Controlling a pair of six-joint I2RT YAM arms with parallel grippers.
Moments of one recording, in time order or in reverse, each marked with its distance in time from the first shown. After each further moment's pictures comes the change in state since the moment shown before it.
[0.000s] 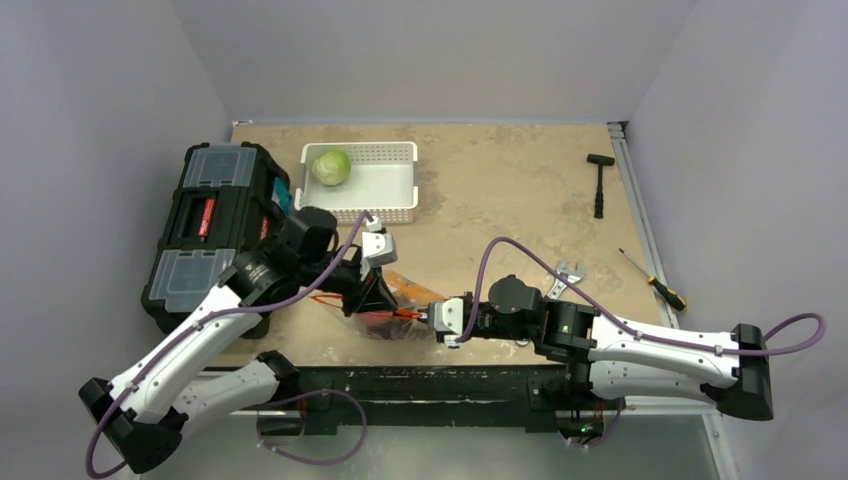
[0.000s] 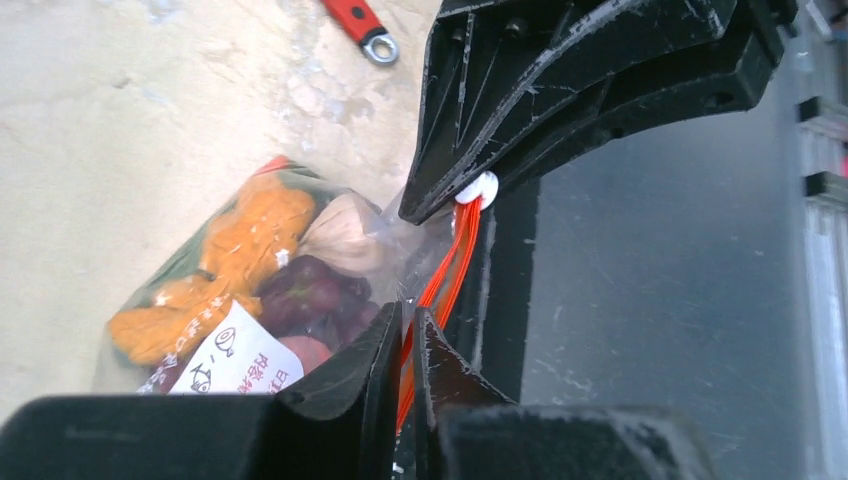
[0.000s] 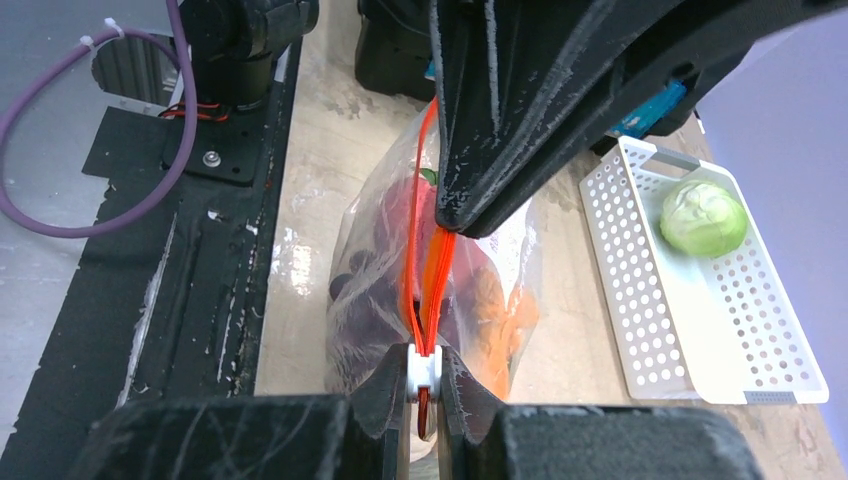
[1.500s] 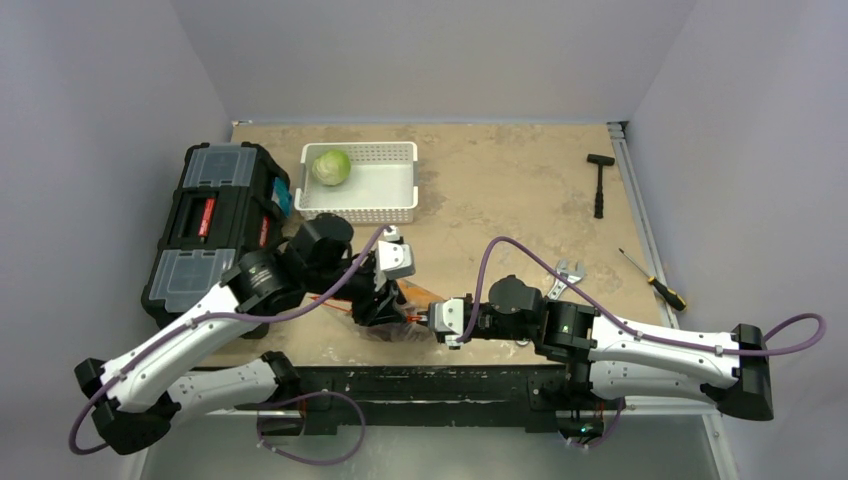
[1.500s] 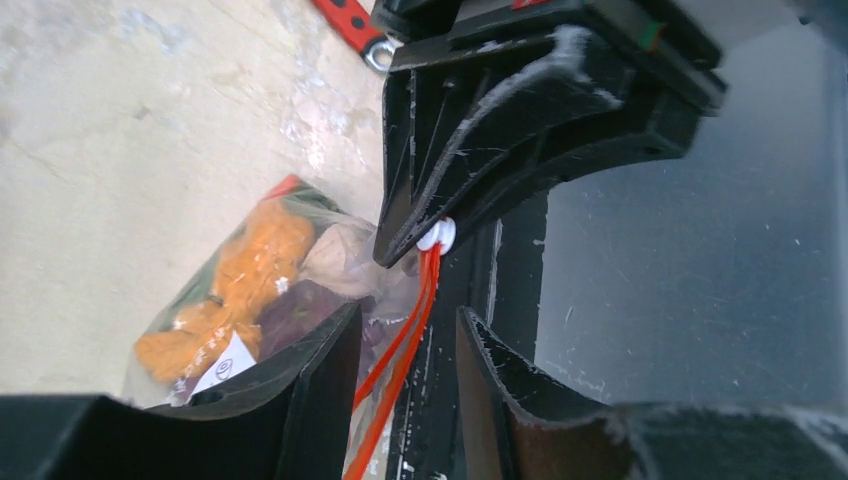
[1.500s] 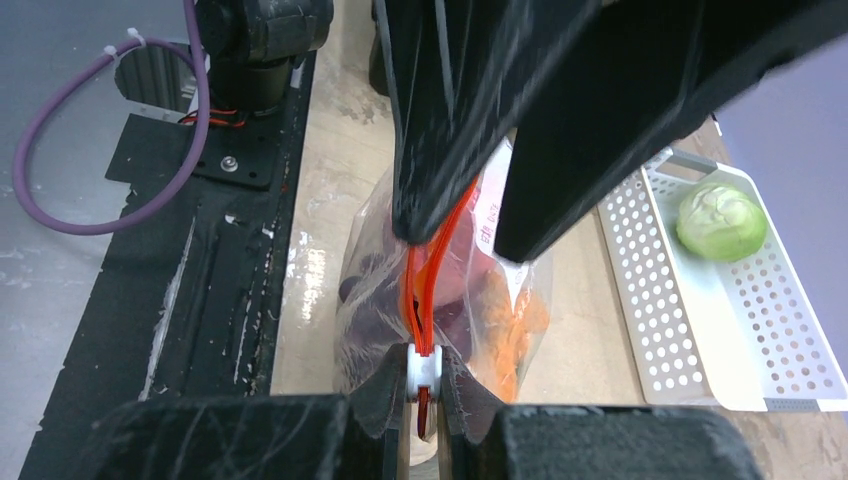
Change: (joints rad) left arm -0.217 -0.034 0.084 -0.006 -0.260 -0.040; right arm 0.000 -0.002 -0.001 -0.003 -0.023 0.021
